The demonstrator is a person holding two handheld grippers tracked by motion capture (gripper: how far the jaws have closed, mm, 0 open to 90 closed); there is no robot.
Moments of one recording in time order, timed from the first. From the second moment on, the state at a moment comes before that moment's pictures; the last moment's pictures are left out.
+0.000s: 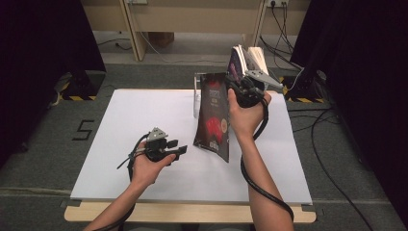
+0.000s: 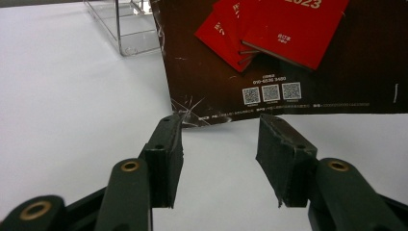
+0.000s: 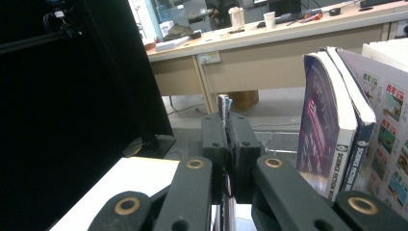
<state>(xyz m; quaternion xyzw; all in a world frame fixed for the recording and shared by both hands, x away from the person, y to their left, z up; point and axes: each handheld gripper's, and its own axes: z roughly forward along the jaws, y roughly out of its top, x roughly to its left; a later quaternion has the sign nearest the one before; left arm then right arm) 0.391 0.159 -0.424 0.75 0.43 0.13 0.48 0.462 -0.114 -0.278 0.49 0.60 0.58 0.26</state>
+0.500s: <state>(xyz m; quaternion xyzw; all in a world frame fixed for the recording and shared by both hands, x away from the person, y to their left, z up) 0.402 0.148 -0.415 0.75 0.43 0.13 0.49 0.467 -0.114 -0.276 0.49 0.59 0.58 0.27</state>
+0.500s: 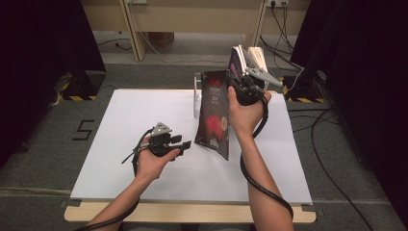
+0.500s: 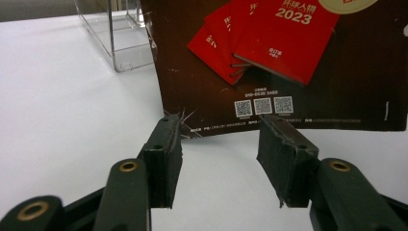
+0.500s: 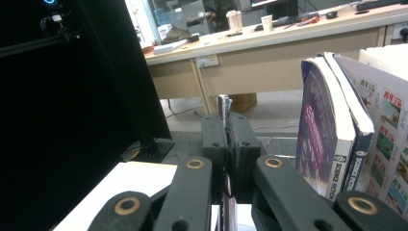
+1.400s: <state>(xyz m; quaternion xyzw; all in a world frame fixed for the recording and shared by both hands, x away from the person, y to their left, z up) 0.421 0.126 -0.383 0.74 0.42 0.14 0.51 0.471 -0.104 -0.261 0.48 0.58 0.60 0.29</state>
